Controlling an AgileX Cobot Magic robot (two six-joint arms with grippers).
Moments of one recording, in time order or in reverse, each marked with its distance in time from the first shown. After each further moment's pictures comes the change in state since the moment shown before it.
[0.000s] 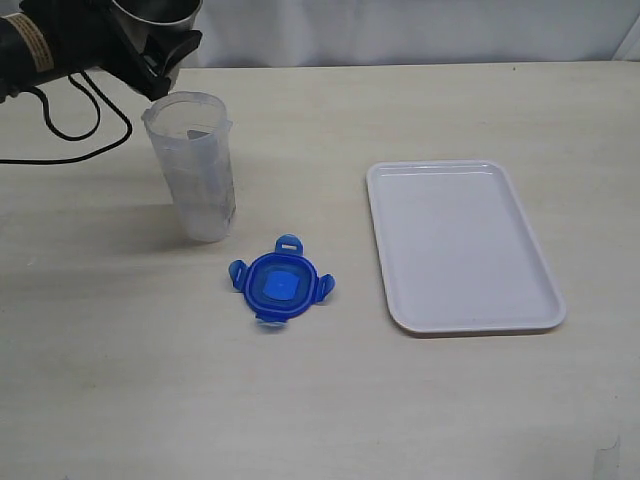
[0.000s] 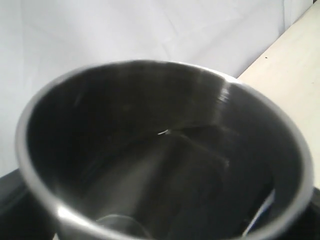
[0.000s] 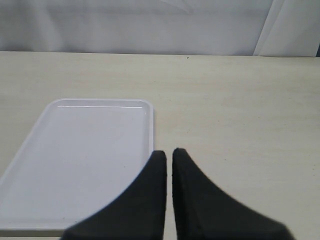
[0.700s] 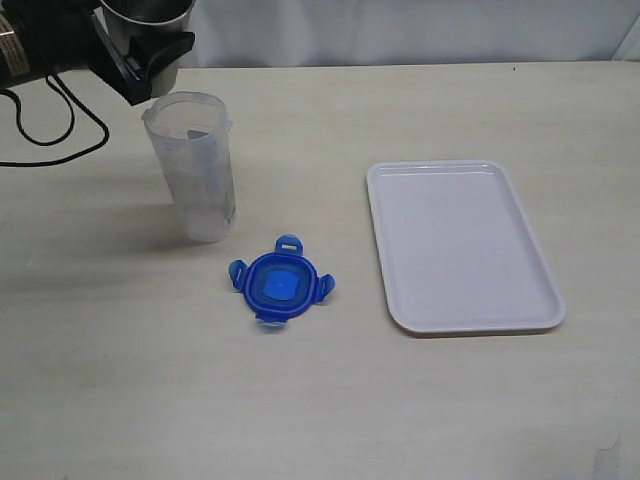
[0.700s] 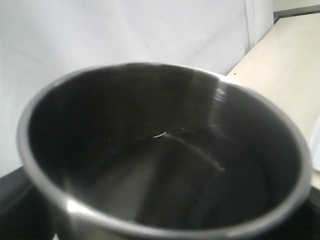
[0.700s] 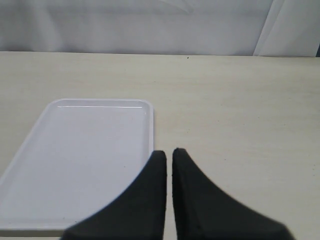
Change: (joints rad) left arm 0.071 0.000 0.000 0.172 -0.150 -0.102; right arm 0.000 0.000 0.000 0.000 0.000 0.000
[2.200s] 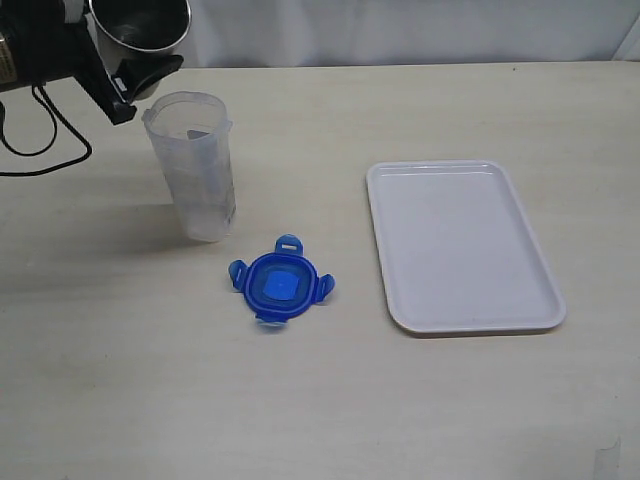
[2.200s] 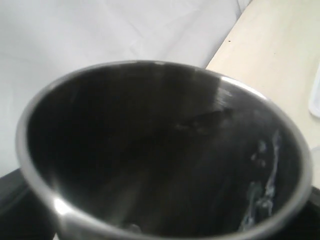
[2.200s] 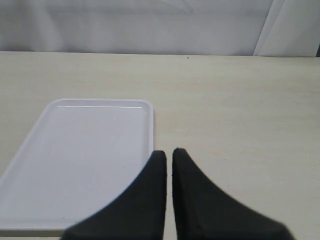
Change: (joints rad) left arm 0.033 0.000 0.000 0.109 0.016 0.118; right arm 0.000 0.000 0.000 0.000 0.000 0.000
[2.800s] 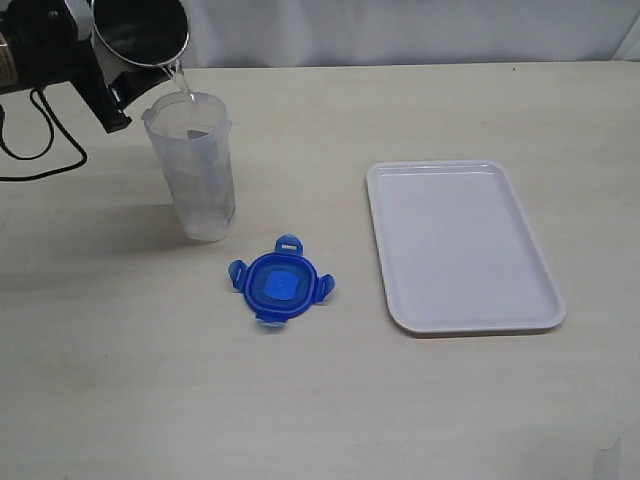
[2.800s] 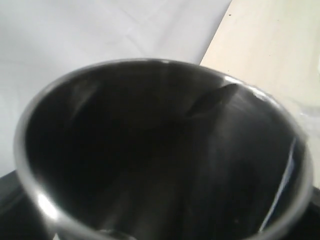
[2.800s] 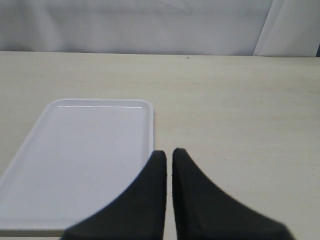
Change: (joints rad) left arm 0.000 0.000 0.000 0.010 0.053 0.136; right arm 0.000 0.000 0.000 0.000 0.000 0.000
